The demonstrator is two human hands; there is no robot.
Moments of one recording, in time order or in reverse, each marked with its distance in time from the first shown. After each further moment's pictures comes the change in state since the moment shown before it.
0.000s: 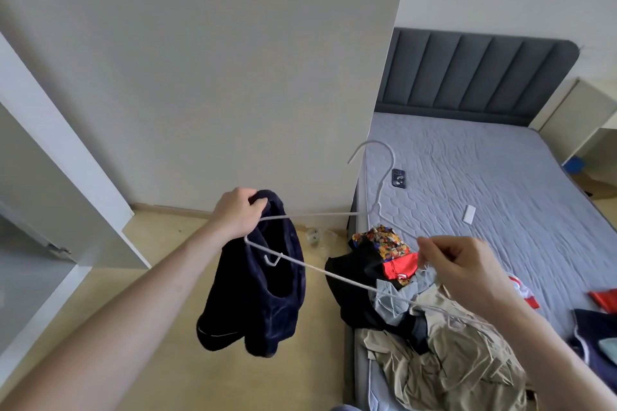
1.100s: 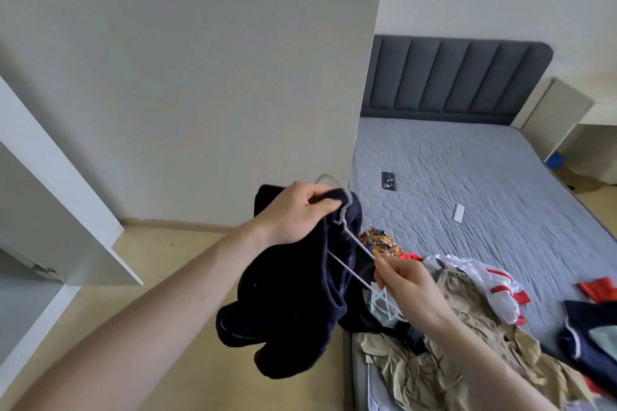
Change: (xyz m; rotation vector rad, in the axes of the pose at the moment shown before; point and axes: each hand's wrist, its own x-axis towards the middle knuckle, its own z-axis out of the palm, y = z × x) left_hand -0.053 0.121 0.010 -0.330 -0.327 0.489; right_hand -0.018 -0.009 0.053 0.341 -0.146 0.096
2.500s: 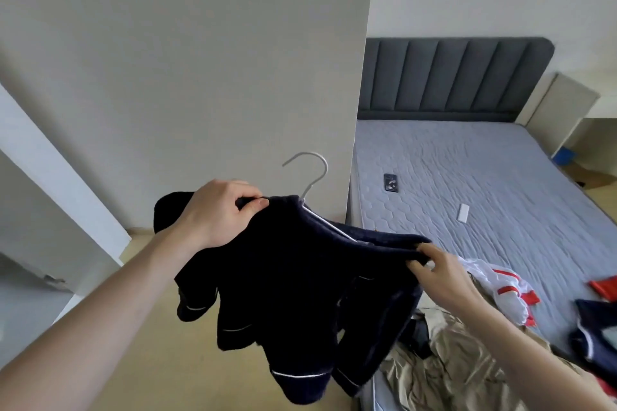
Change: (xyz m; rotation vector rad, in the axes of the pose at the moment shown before) left_hand -0.031 -0.042 -0.072 0.686 0.283 0.074; right_hand 0.040 0.083 -0.060 -0.376 0.226 0.059
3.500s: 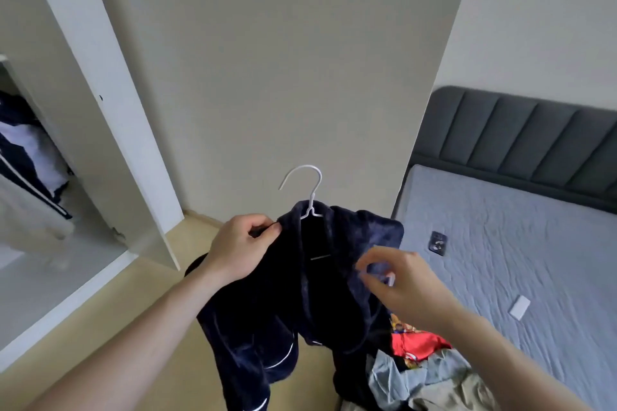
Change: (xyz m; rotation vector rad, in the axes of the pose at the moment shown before) left_hand 0.000 0.087 0.038 -0.408 0.210 -0.586; right_hand 0.083 -0.088 -0.070 0.038 -0.385 -0.660
